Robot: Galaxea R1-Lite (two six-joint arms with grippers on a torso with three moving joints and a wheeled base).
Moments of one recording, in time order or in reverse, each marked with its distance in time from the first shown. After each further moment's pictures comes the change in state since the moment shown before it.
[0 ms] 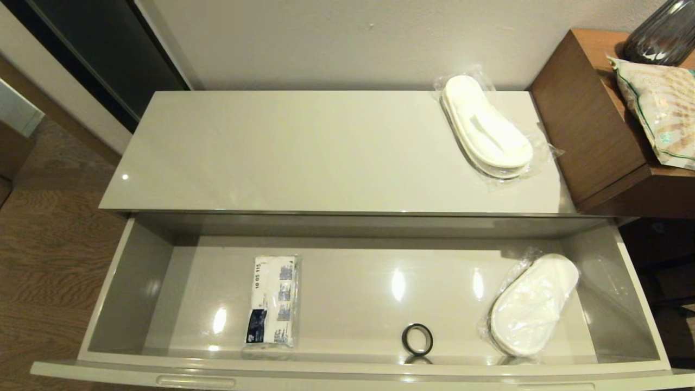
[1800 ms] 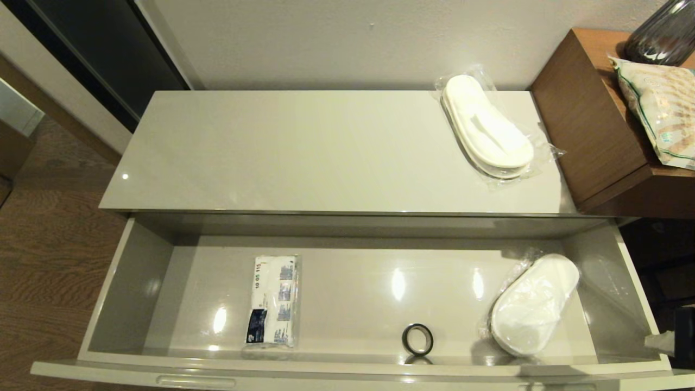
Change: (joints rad) left arm 0.000 0.000 0.000 0.000 0.001 0.000; right arm -0.001 0.656 0.429 -0.991 -0.013 0.061
